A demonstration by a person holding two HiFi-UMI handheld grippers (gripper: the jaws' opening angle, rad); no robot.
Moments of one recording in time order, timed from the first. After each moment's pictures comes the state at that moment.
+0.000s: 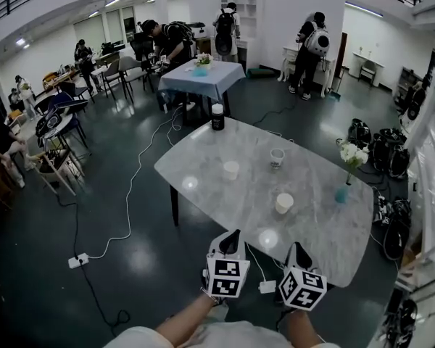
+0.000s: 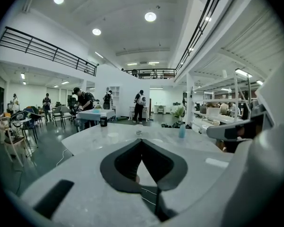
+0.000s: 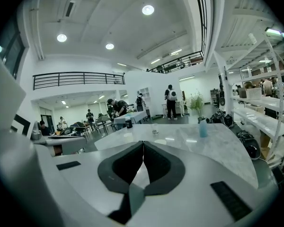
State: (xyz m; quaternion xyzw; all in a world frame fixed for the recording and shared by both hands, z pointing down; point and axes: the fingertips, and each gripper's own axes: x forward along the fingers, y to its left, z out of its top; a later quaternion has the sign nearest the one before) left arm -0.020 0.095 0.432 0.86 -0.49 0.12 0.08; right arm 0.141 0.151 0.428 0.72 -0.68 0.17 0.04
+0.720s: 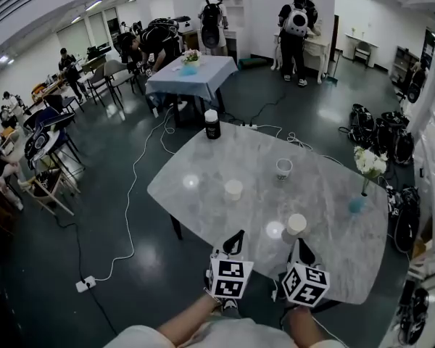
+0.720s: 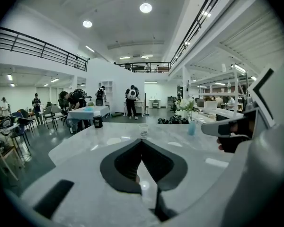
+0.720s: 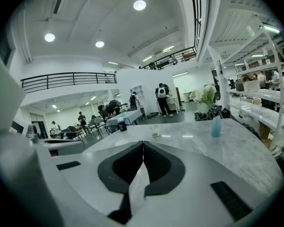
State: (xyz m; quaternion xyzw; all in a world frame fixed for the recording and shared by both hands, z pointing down) left arm -0.015 -0.056 0.447 0.87 -0.45 0.15 0.08; right arm 0.139 -0.001 0.442 0.74 -0.64 0.20 0.03
